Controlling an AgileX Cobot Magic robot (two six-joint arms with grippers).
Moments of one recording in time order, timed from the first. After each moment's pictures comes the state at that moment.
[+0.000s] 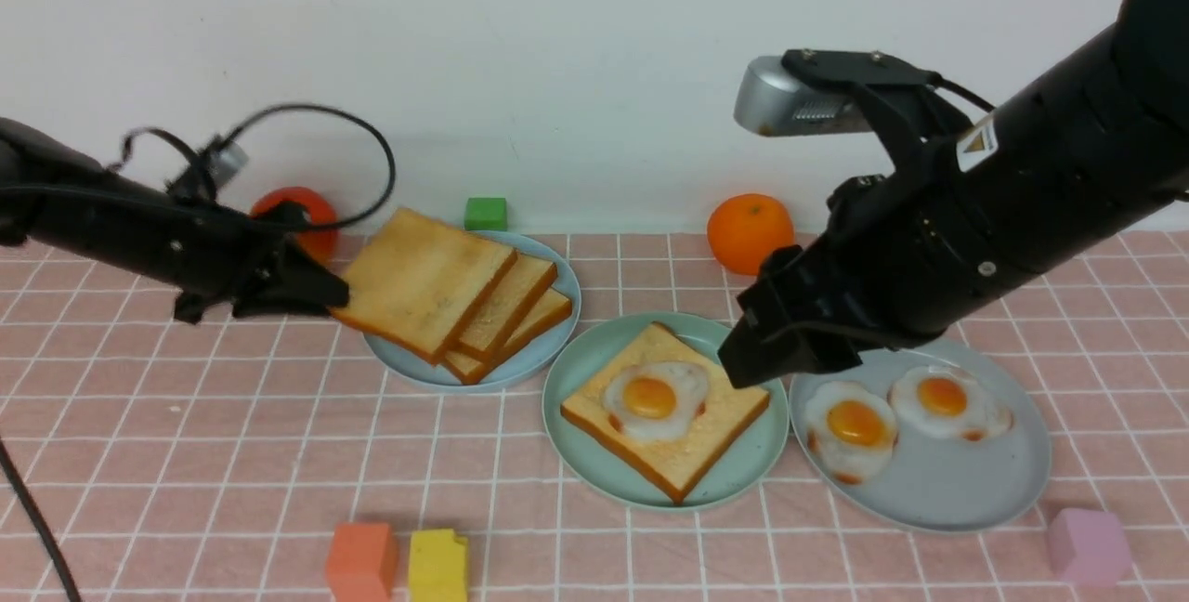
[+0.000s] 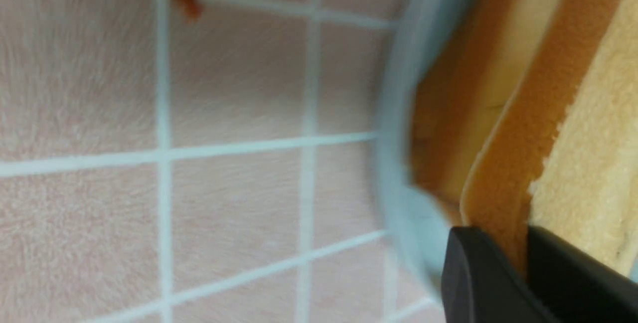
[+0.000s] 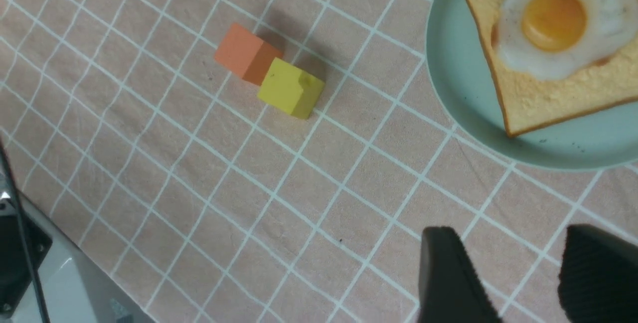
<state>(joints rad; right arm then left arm) 0.50 1.46 -1.31 0.44 0.98 -0.21 0.20 2.16 -1.63 -0.97 1.00 0.52</state>
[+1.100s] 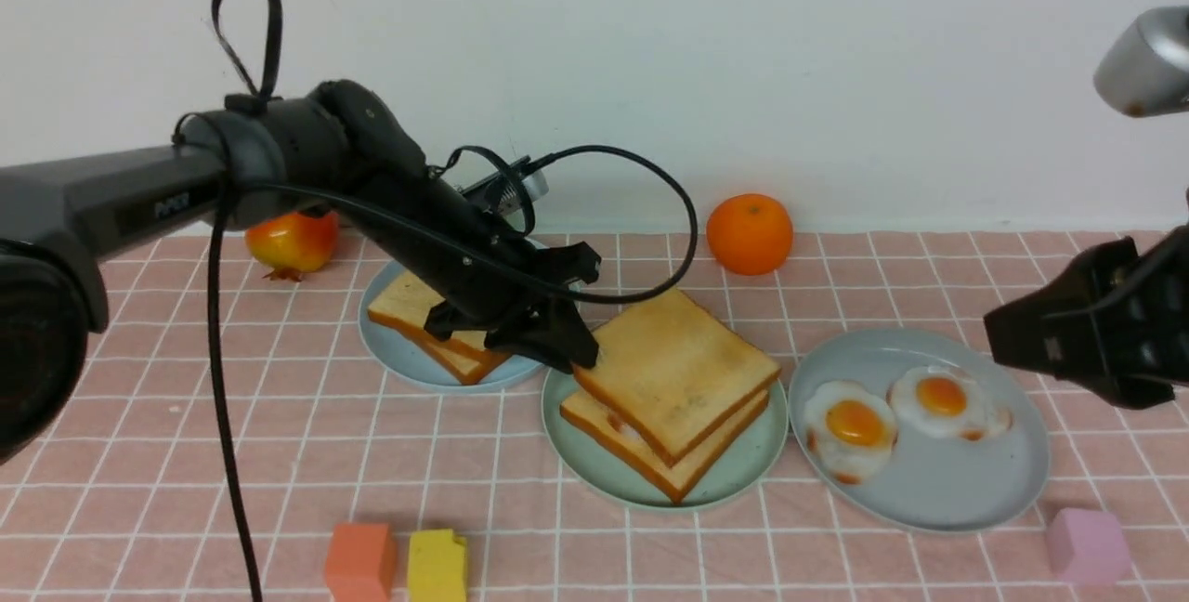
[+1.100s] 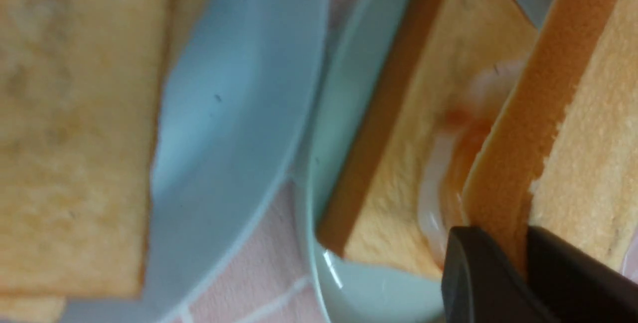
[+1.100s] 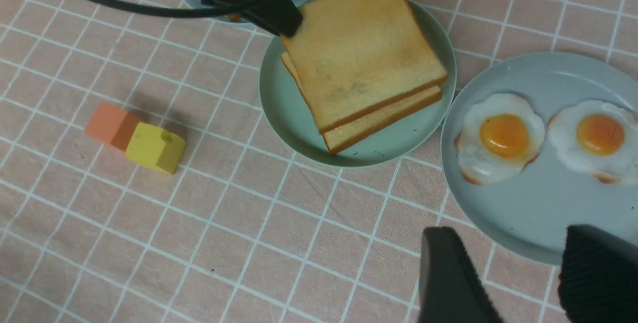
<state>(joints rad) 0.50 1.01 -1.06 0.07 0.88 0.08 -0.27 2.18 -1.70 -0.78 0.94 0.19</state>
